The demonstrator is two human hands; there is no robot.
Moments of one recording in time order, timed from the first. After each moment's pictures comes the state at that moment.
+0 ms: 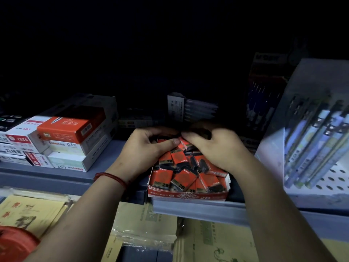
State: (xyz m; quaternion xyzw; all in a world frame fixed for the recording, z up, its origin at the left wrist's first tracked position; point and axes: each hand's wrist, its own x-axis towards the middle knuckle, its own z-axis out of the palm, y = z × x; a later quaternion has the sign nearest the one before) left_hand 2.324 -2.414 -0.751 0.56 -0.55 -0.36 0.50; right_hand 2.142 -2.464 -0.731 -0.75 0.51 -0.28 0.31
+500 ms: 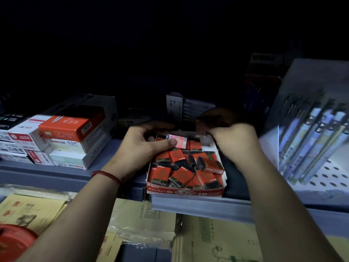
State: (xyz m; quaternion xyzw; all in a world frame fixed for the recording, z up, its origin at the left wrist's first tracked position) left_hand 2.325 -2.408 -0.747 0.55 -0.51 -0.40 0.53; right_hand 2.129 -2.467 -0.725 -0.67 0.48 -0.46 0.33
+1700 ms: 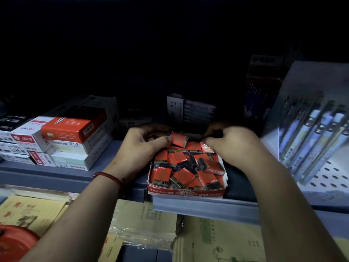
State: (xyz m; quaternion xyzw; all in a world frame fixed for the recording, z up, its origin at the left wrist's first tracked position) left_hand 2.325 -2.409 -0.749 0.55 -0.49 -0.39 0.55; right_hand 2.119 -2.462 -0.716 -0.78 0.58 -0.20 0.16
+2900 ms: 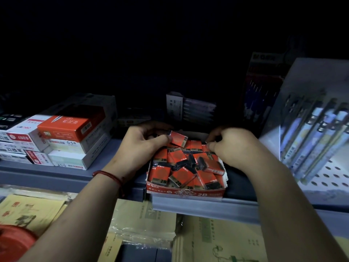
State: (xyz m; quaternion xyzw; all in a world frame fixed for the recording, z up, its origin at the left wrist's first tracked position) left_hand 2.322 -2.410 -0.747 0.57 -0.50 -0.38 0.54; right_hand 2.119 -2.470 -0.726 -0.79 0.58 -0.16 0.13
